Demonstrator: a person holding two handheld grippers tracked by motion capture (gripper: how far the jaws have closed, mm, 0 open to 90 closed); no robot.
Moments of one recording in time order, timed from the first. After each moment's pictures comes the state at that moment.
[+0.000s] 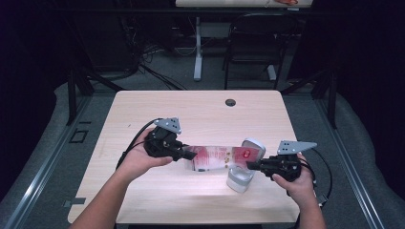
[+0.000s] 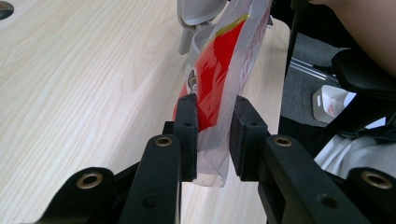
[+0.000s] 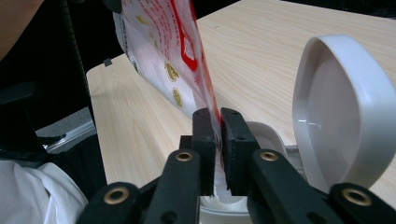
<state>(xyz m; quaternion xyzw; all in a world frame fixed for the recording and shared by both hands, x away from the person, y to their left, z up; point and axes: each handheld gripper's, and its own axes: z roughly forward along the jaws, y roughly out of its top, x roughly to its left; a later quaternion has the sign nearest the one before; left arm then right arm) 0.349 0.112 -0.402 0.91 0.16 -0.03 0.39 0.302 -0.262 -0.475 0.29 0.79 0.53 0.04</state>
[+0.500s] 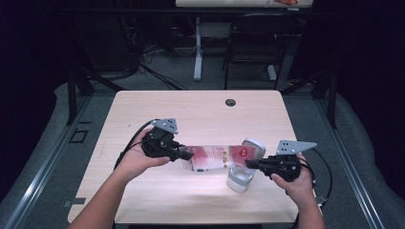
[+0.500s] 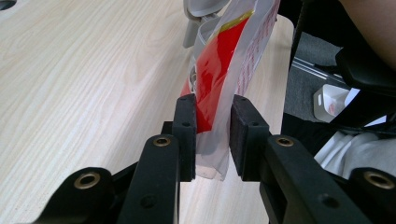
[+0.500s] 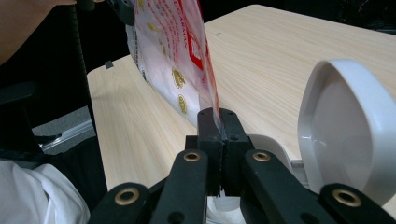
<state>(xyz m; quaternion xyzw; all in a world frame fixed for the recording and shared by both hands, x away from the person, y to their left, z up) 0.351 0.119 -0.408 0.90 0.17 -0.03 0.39 0.298 -0.257 -0.467 0.27 0.80 0.54 0.06</state>
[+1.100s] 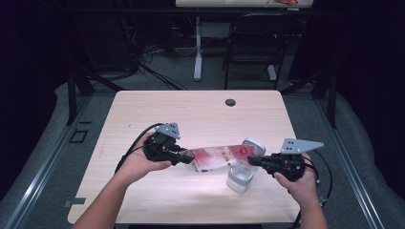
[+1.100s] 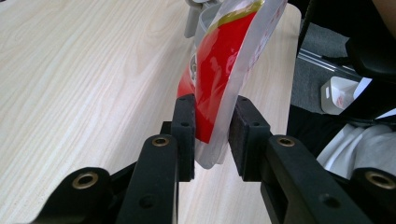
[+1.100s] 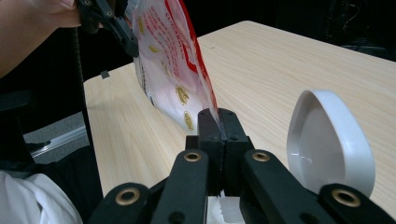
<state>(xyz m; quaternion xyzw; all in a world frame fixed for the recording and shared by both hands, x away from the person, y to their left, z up) 0.347 0.116 -0.419 0.91 0.16 -0.02 0.38 0.292 -0.259 -0.452 0.27 0.79 0.55 0.09</state>
